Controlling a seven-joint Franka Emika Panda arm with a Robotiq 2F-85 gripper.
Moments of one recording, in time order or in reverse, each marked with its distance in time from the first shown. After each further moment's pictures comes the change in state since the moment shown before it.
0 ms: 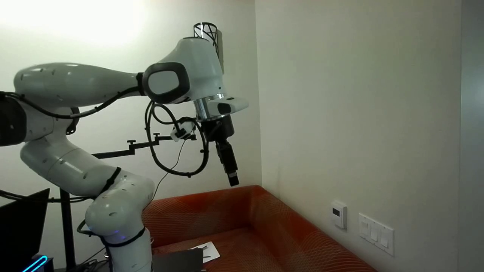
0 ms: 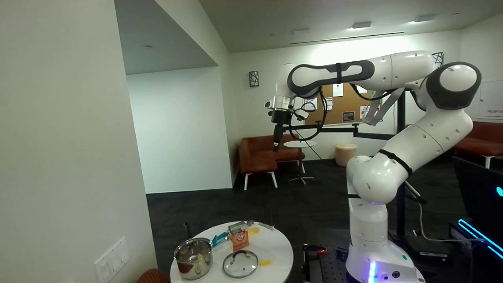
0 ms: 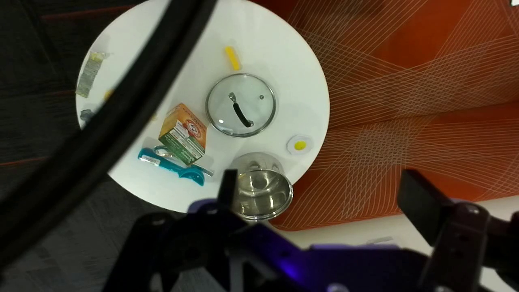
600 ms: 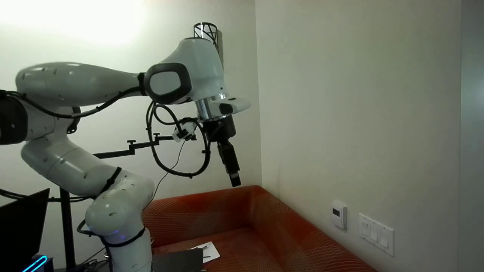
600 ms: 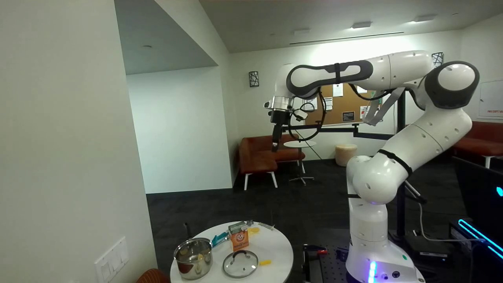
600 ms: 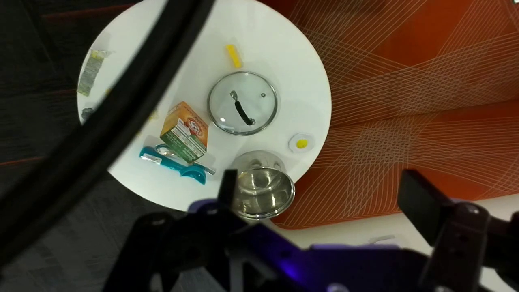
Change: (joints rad) arm 0.000 0.013 -0.003 0.004 0.000 0.014 0.000
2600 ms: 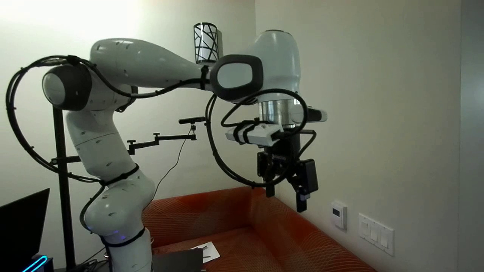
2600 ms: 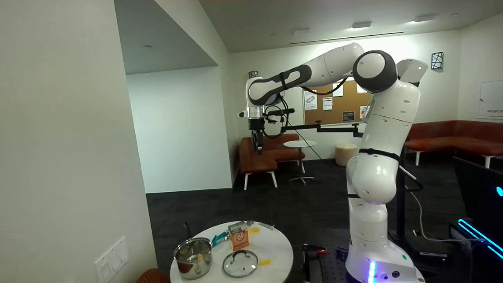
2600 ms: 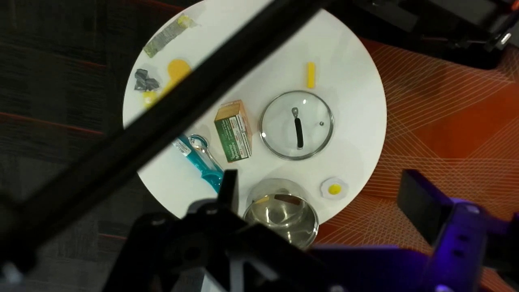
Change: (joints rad) arm -0.011 0.568 -0.093 0.377 -0.023 0.029 -0.524
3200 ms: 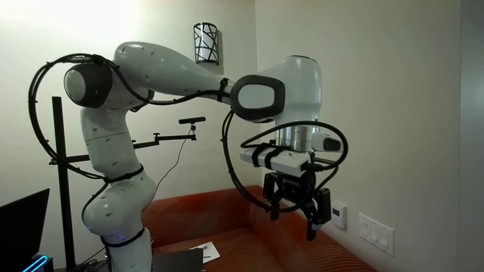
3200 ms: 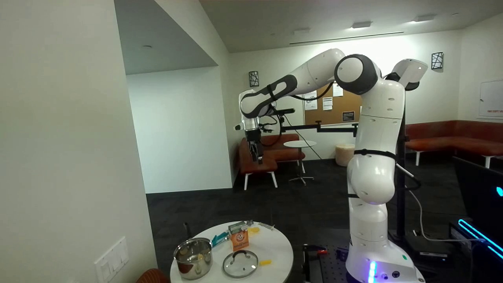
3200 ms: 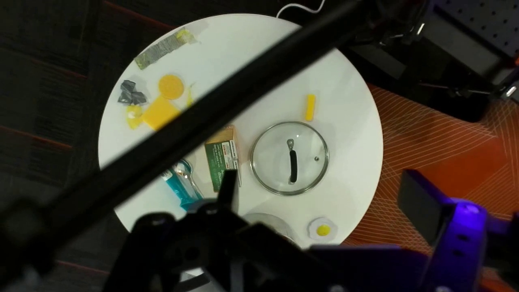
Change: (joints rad) arm -0.040 0.149 0.020 0.021 0.001 0.018 -0.139
